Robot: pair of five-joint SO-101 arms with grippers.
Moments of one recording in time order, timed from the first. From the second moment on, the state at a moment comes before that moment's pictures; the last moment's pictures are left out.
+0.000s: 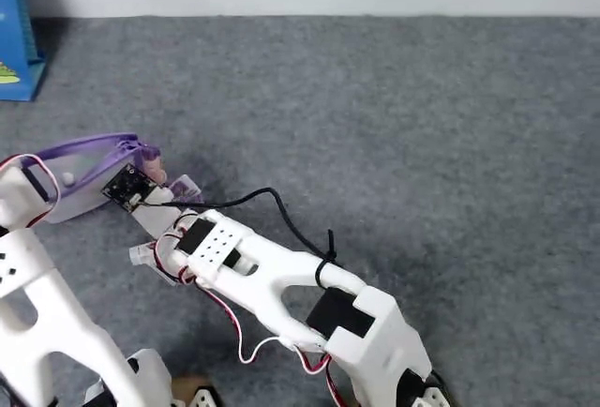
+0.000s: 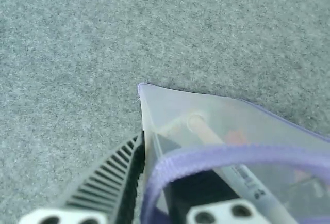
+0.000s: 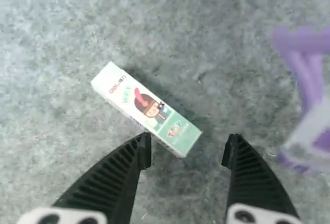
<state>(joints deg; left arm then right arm) -39.4 -30.5 14.9 82.9 8.2 -58.5 26.3 2.5 40.7 -3.1</state>
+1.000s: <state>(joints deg) -39.4 -30.5 14.9 82.9 8.2 -60.0 25.8 5.5 40.4 6.3</state>
